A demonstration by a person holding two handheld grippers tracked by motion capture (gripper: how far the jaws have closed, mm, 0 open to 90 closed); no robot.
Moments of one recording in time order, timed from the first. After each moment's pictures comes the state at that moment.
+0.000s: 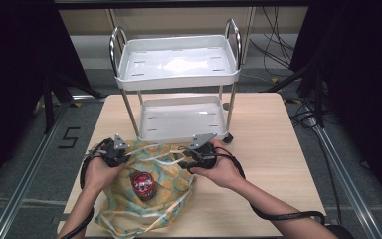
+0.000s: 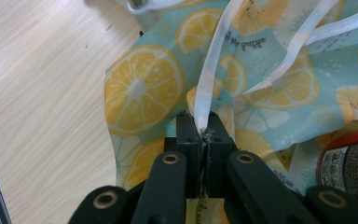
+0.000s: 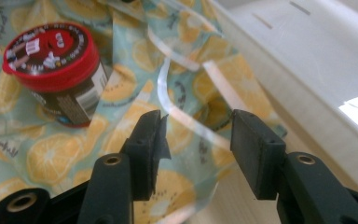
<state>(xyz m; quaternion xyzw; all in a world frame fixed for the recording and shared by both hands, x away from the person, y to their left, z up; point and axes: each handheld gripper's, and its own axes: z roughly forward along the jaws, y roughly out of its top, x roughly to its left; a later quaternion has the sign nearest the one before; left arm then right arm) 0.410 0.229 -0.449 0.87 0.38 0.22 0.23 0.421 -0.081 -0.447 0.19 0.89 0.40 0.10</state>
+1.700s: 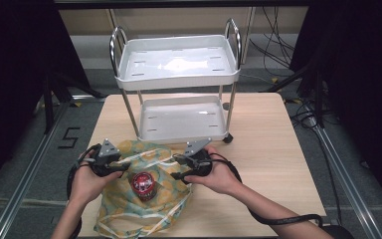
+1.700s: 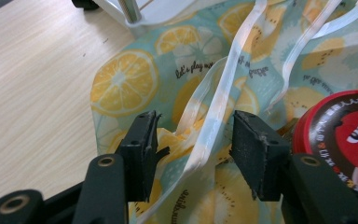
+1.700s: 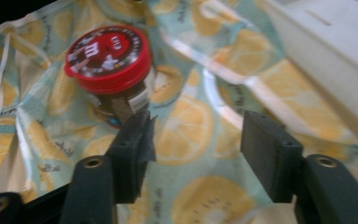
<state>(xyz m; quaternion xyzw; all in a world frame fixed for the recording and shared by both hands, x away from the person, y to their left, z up) 0.378 0.243 -0.437 0.84 0.39 0.21 0.30 0.404 -0.065 -0.453 0.16 0.89 0.41 0.05</state>
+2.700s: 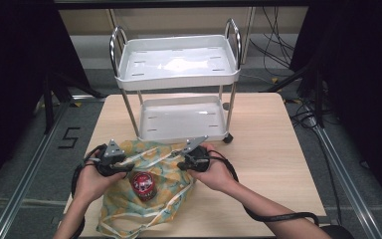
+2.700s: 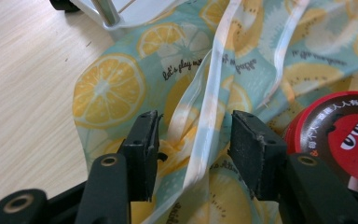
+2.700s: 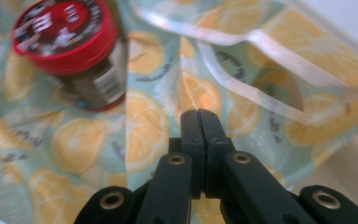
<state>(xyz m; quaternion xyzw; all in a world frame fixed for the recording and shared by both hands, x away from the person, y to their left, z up) 0.382 0.235 -0.441 0.86 0.36 0.21 0.30 0.416 -0.067 -0.453 0.20 0.91 0.36 0.08</state>
